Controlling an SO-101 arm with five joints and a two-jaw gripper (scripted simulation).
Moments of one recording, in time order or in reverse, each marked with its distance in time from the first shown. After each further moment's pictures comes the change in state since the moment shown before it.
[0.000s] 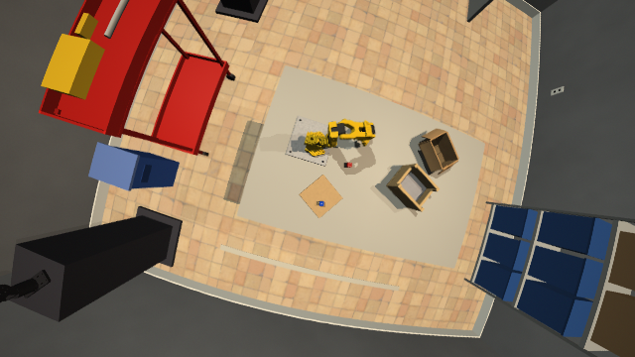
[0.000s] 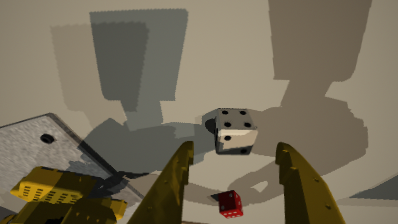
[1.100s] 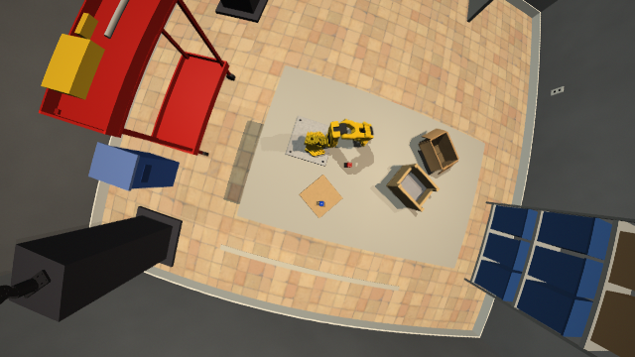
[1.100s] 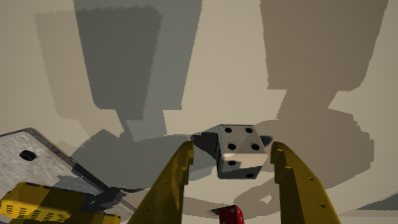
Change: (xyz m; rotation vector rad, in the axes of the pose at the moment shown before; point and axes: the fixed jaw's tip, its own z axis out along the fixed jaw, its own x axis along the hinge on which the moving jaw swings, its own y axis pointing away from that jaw) arm 0.000 0.000 0.014 0.007 -0.006 -0.003
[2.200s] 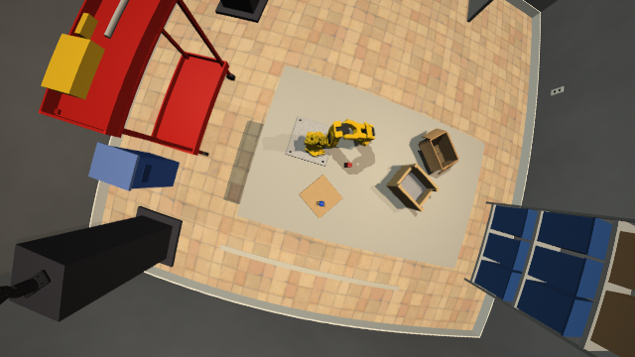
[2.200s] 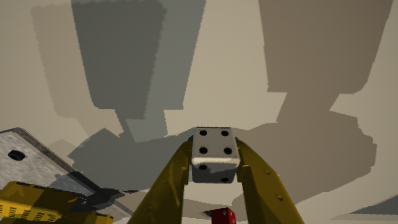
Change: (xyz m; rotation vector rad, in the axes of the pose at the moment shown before) arm -0.001 -0.006 0.002 -0.005 0.004 -0.017
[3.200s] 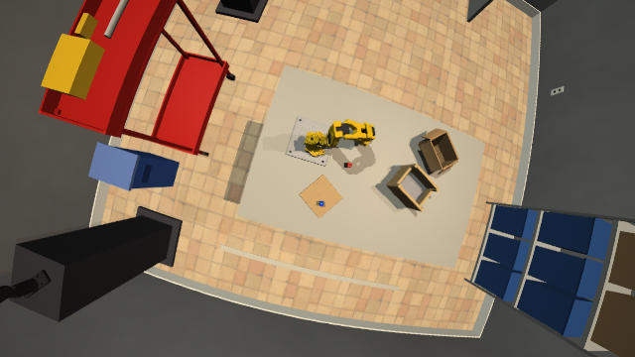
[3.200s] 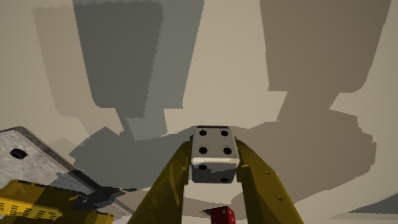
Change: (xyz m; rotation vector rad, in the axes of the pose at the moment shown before) arm 0.000 -0.001 -0.001 -0.001 0.001 0.000
